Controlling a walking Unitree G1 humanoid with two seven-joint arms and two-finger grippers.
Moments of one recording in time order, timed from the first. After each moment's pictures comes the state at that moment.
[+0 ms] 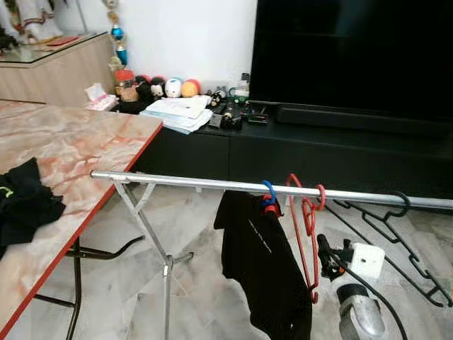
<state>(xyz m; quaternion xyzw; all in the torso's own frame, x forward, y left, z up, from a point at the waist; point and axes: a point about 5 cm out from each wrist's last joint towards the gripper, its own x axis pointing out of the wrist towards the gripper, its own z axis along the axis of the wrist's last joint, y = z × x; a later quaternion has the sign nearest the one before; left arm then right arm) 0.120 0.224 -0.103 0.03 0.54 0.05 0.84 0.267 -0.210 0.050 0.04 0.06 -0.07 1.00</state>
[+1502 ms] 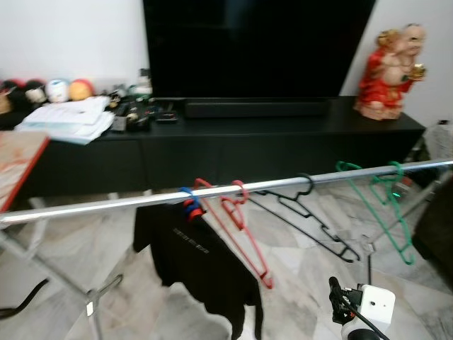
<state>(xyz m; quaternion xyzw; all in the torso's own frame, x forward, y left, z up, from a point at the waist) 0.126 0.228 -0.100 0.07 0.54 0.04 0.84 0.229 -0.216 0.017 0.03 0.14 -0.10 0.98</state>
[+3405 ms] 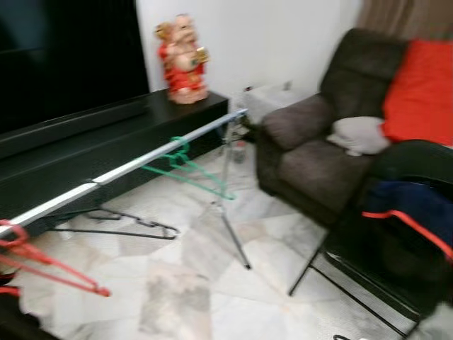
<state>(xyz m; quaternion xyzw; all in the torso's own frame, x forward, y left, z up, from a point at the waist) 0.129 0.227 -0.100 0.07 0.54 0.04 0.84 0.149 -0.227 -0.091 0.06 0.47 -0.14 0.87</state>
